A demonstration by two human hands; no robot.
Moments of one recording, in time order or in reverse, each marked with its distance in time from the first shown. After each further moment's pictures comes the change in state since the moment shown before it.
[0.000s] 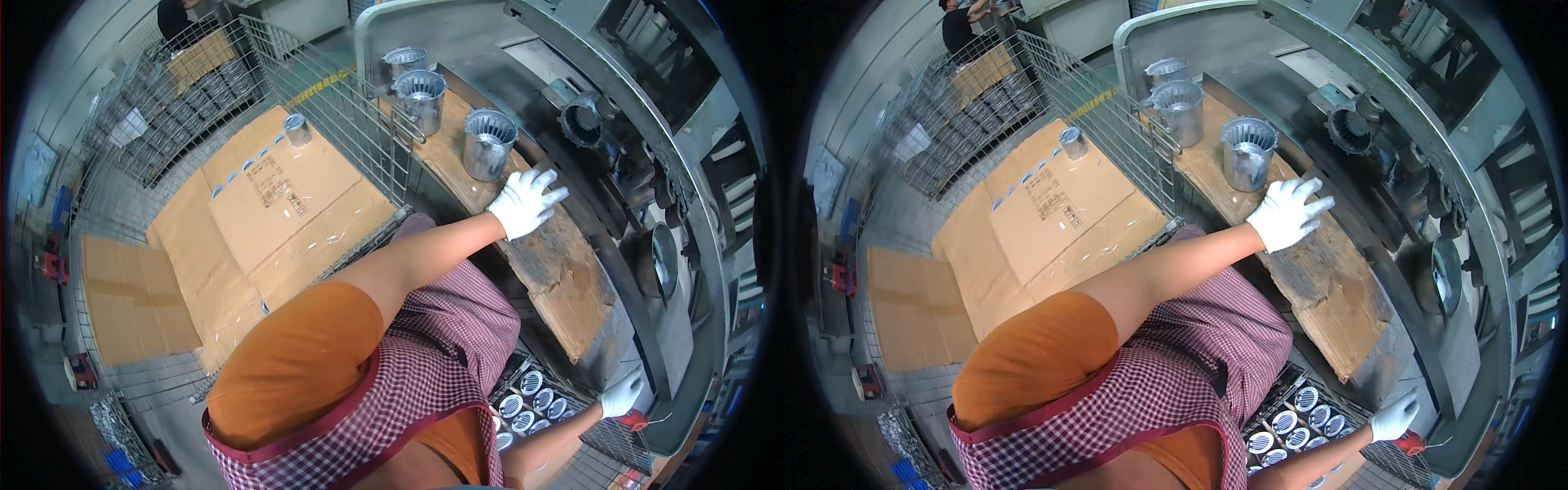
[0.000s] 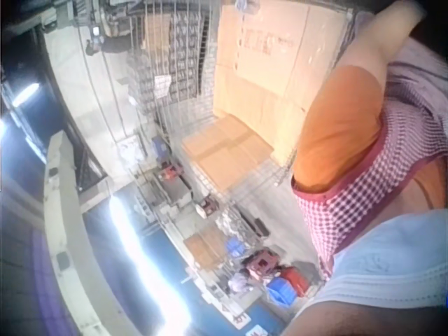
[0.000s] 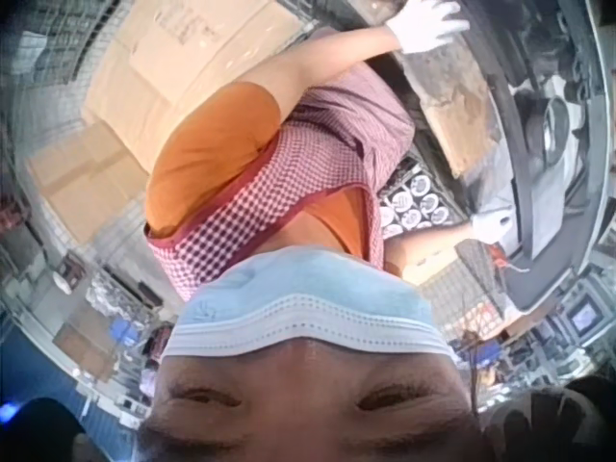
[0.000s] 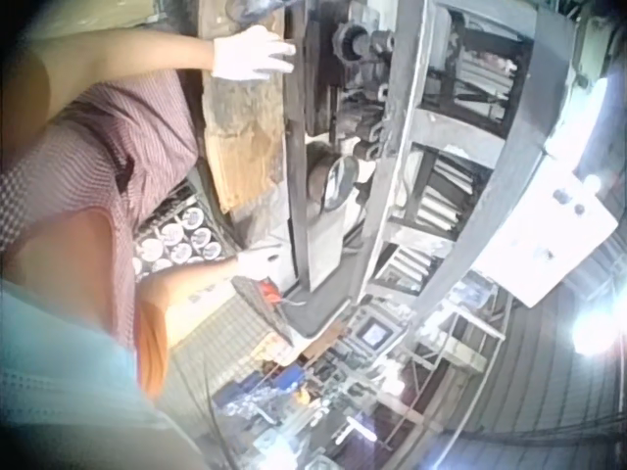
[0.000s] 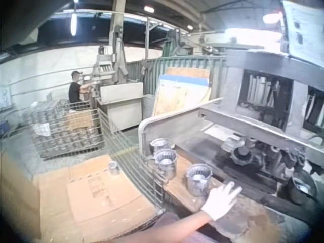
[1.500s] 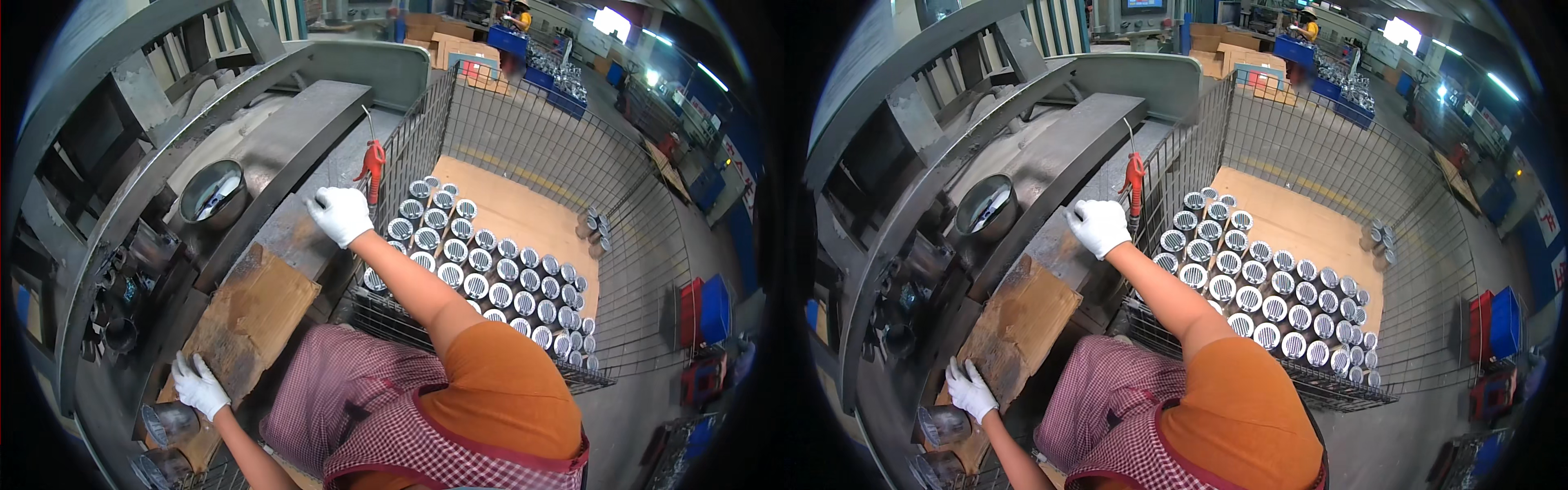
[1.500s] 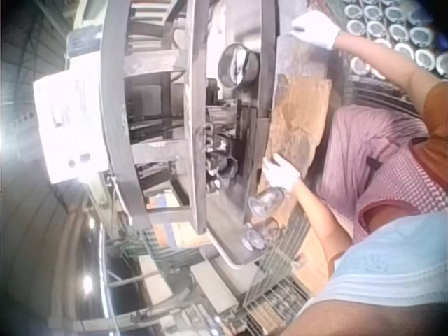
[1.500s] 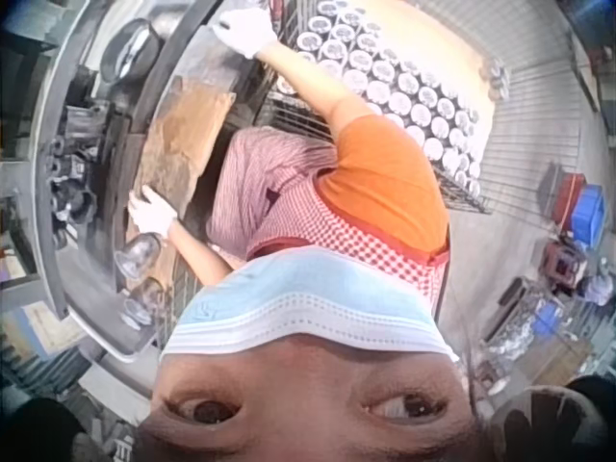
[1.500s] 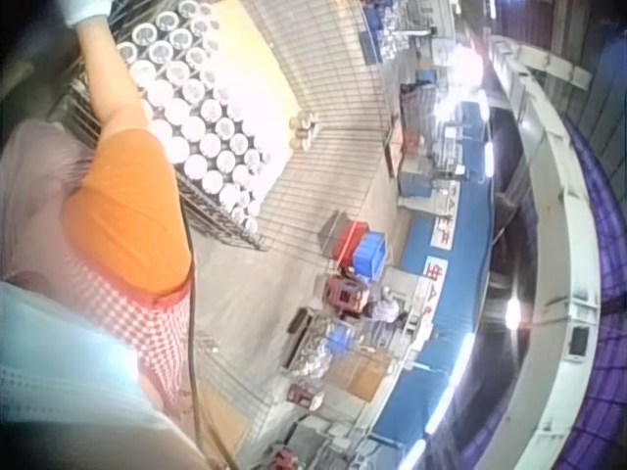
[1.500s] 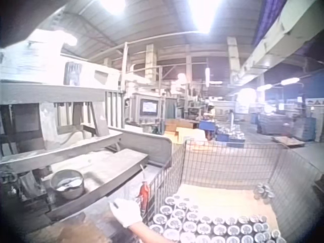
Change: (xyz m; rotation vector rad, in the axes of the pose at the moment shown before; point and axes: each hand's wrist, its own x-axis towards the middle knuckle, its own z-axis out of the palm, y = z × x) left_hand 0.012 -0.002 0.013 0.138 -0.175 0.136; right_hand -0.020 -0.015 -0.012 0.155 0.274 -0.174
